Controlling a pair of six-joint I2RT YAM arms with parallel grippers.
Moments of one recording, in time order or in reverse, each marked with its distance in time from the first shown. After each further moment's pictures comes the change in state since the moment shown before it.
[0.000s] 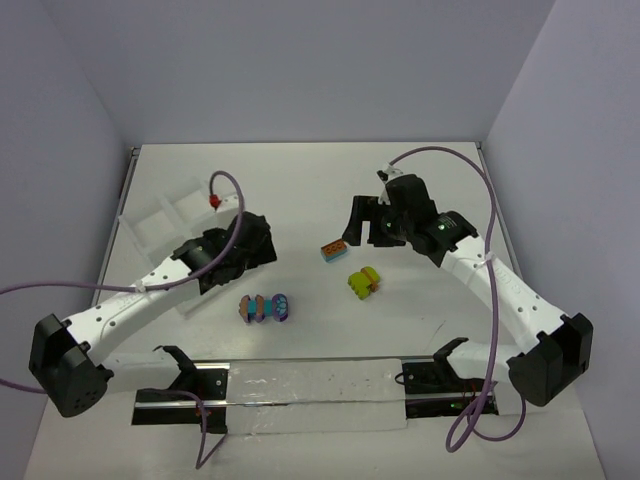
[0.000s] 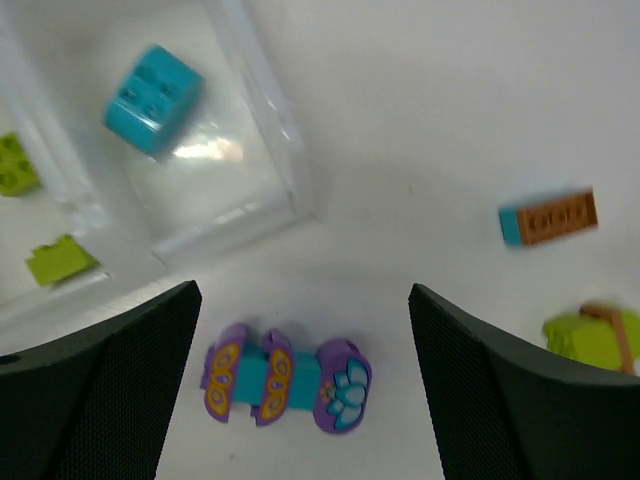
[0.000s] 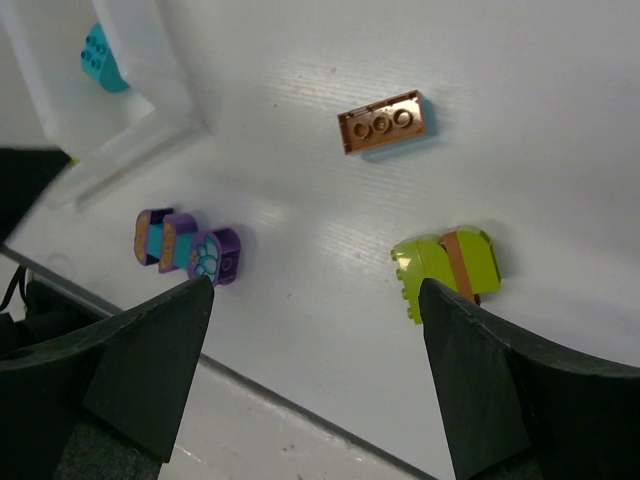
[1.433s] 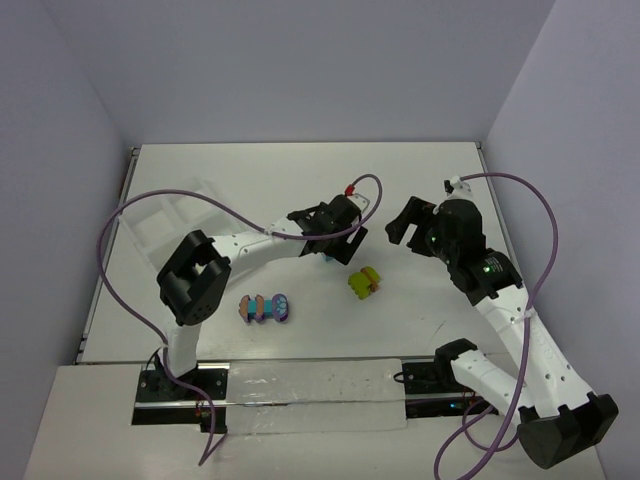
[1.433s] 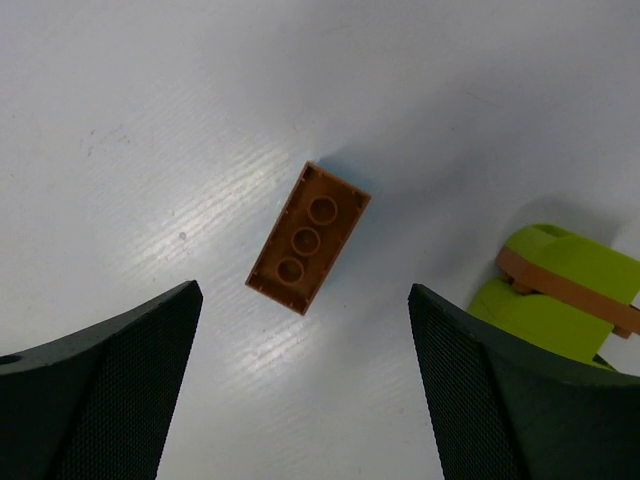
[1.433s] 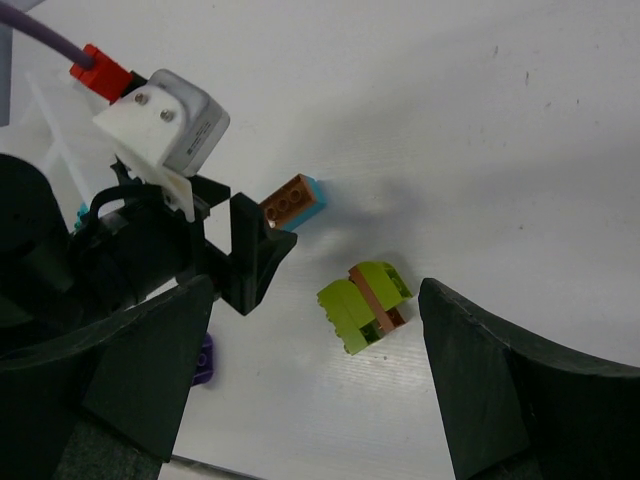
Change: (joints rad) left arm -0.181 0.789 0.515 0.243 0.295 0.664; right arm -0.200 -0.356 -0.212 0.062 0.163 0.100
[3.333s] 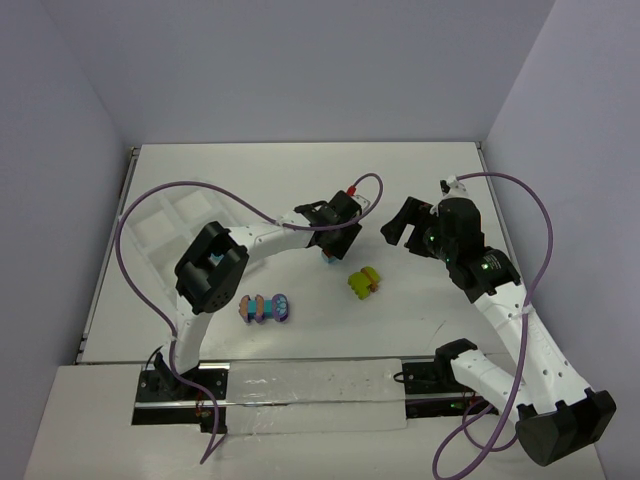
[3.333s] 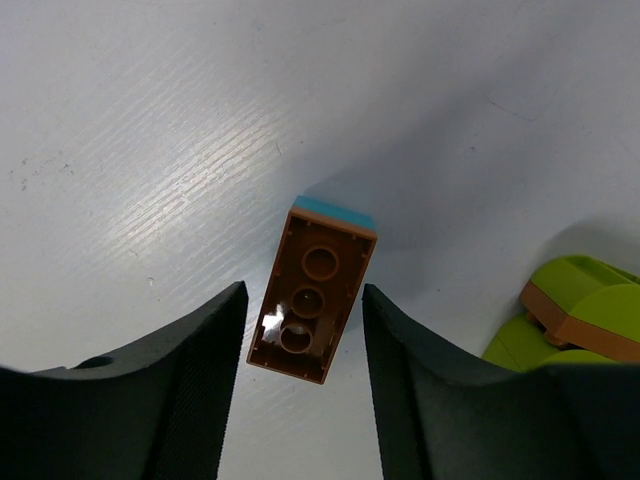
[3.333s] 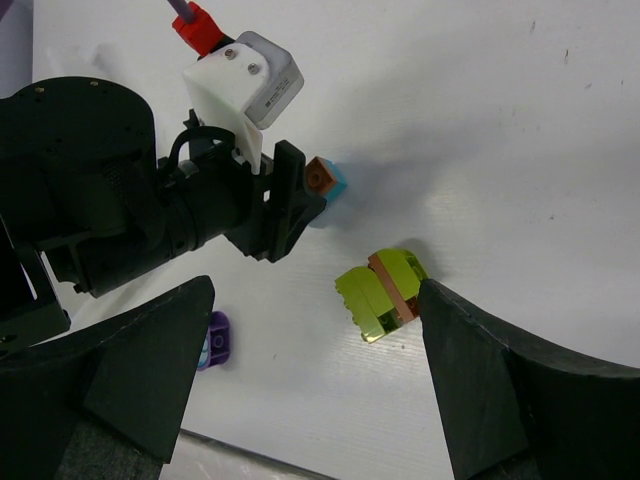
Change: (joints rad) left arm 0.046 0.139 0.102 -0.036 0.104 0.018; right arm -0.013 0.018 -0.001 0.004 -0.079 0.014
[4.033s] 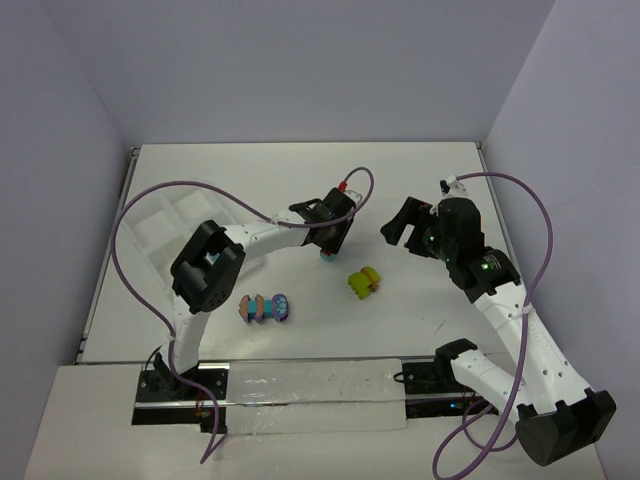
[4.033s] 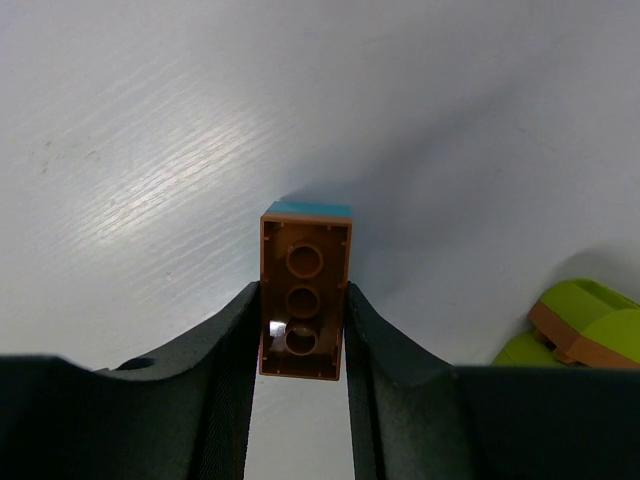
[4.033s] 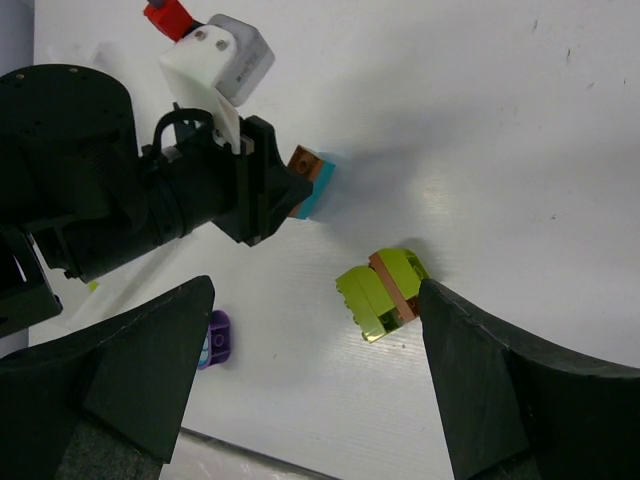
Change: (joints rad) left arm 0.032 -0.015 -0.028 0.029 0.001 -0.071; right arm 0.000 0.000 0.000 0.000 -0.004 -0.001
